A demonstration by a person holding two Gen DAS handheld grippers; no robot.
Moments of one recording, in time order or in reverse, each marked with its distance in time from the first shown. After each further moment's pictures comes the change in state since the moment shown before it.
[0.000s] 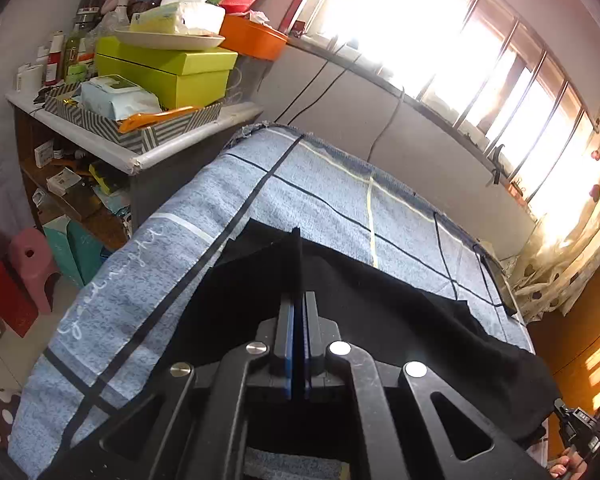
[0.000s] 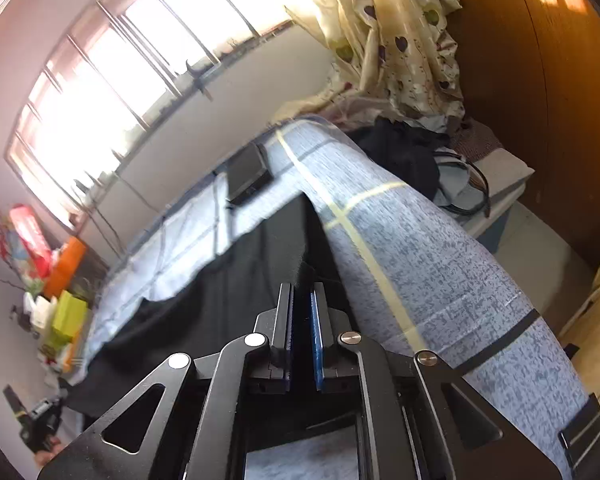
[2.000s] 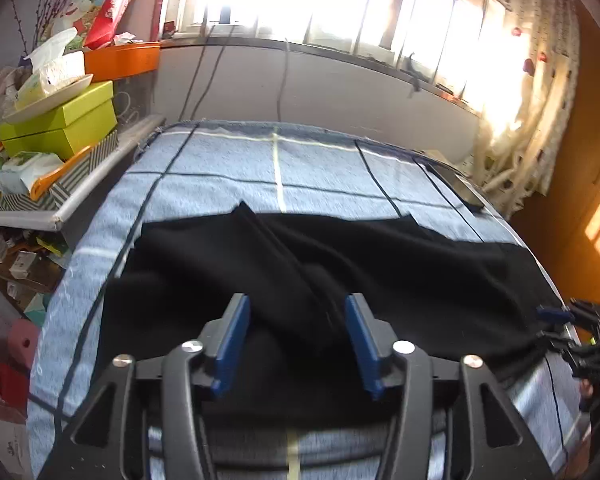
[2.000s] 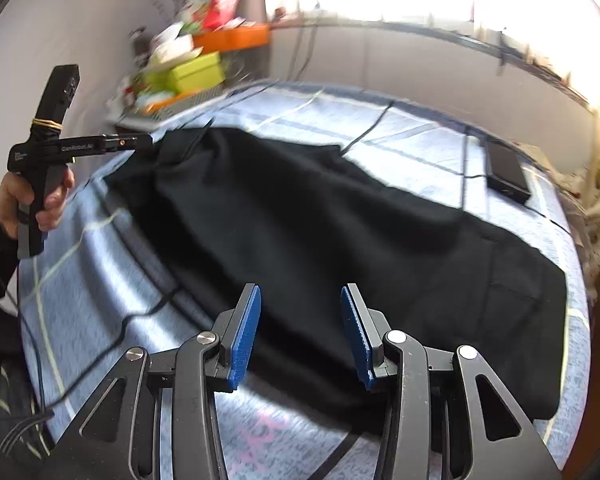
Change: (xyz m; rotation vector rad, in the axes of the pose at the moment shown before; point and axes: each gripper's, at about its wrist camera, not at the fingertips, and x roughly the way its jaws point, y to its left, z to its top) left arm 0.013 -0.089 -0.023 0.400 0.105 -0.070; right arm 0.047 0.160 -0.103 -0.942 0.272 0.242
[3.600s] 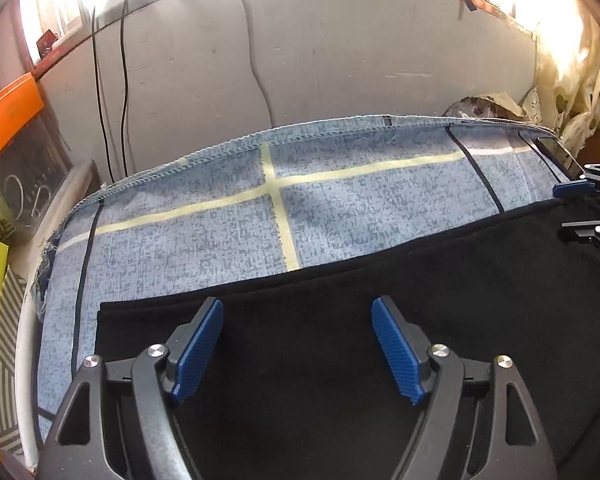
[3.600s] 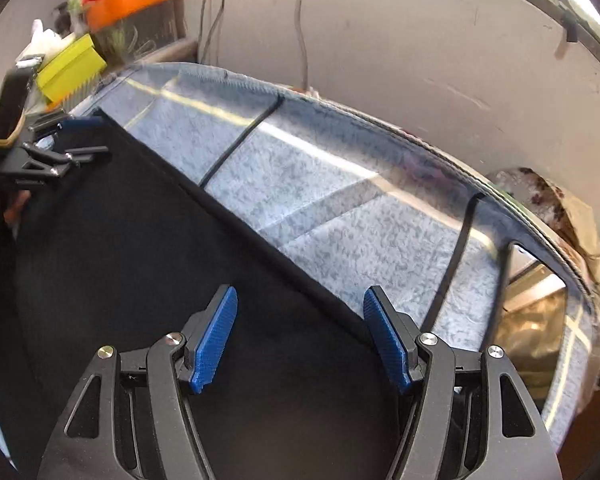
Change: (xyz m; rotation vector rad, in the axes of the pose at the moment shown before) left arm 0.240 0.000 0.154 0.274 0.202 0.090; right arm 0.220 -0.187 0.191 -0.034 0.254 0.022
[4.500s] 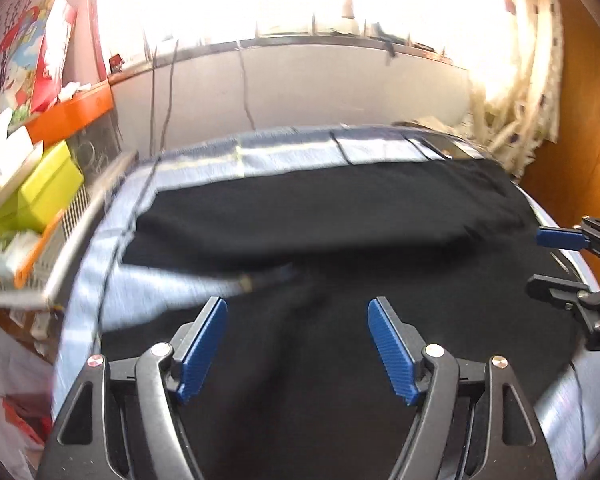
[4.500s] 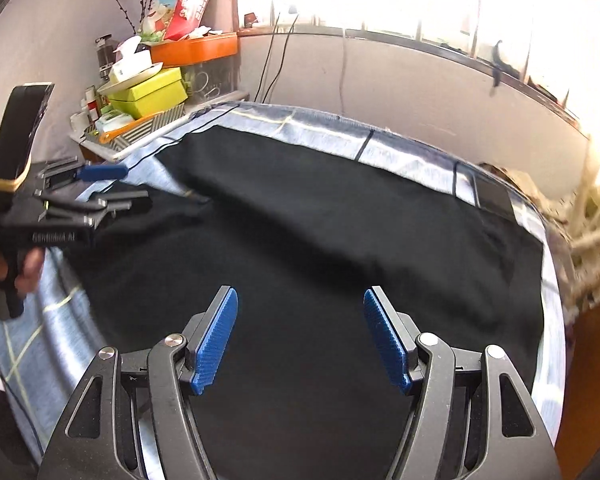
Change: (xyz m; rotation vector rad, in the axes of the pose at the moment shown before) left arm -0.189 -0.080 -0.129 -0.075 -0.142 0.008; right arm -0.151 0.180 -0.129 0.050 -0.216 -0.096
